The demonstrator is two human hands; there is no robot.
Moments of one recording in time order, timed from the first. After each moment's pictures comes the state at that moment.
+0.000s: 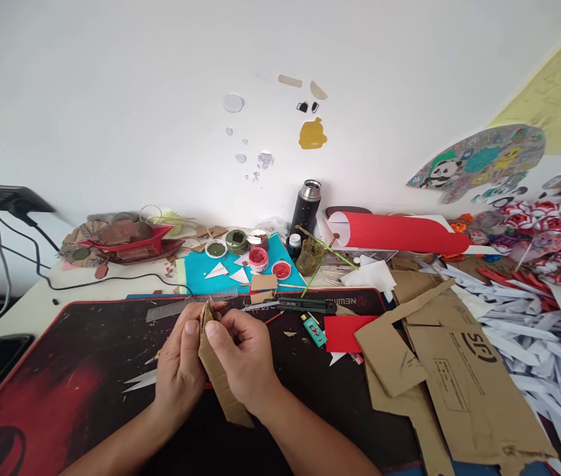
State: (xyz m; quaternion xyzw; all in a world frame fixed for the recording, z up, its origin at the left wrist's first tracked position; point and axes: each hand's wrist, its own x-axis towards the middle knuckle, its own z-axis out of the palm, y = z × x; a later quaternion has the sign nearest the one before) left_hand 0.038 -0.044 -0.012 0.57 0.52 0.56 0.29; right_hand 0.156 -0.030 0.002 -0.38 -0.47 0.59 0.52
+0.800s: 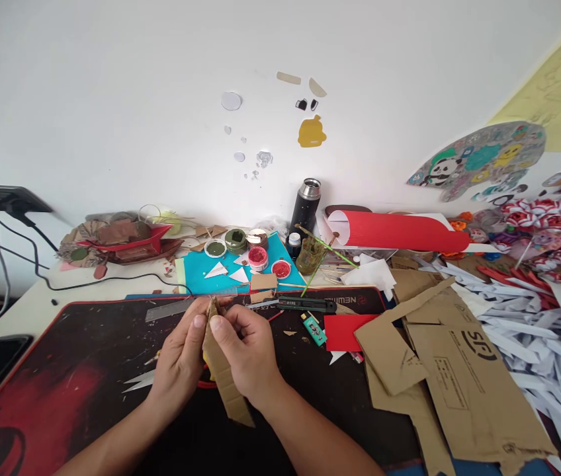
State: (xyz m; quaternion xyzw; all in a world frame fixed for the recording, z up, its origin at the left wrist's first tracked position) left_hand 0.030 -0.035 -0.007 0.59 0.49 0.53 0.36; right_hand 0.159 -0.025 -0.003 -0.37 -0.46 0.60 0.53
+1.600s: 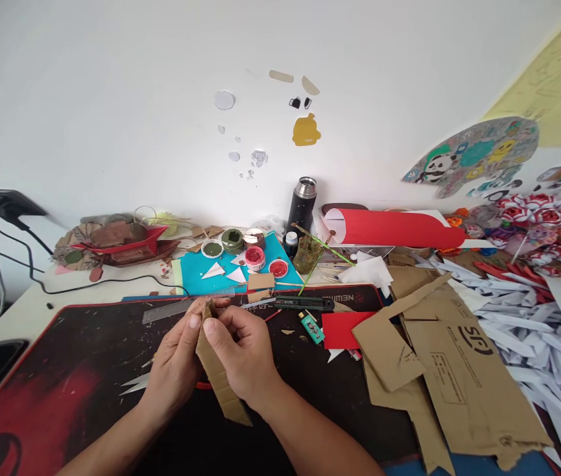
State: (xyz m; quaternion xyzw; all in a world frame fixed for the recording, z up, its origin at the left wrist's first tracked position) left_hand 0.030 -0.037 -0.012 0.51 0.47 0.54 0.47; right_hand 0.161 -0.028 0.002 -0.37 -0.48 0.60 0.53
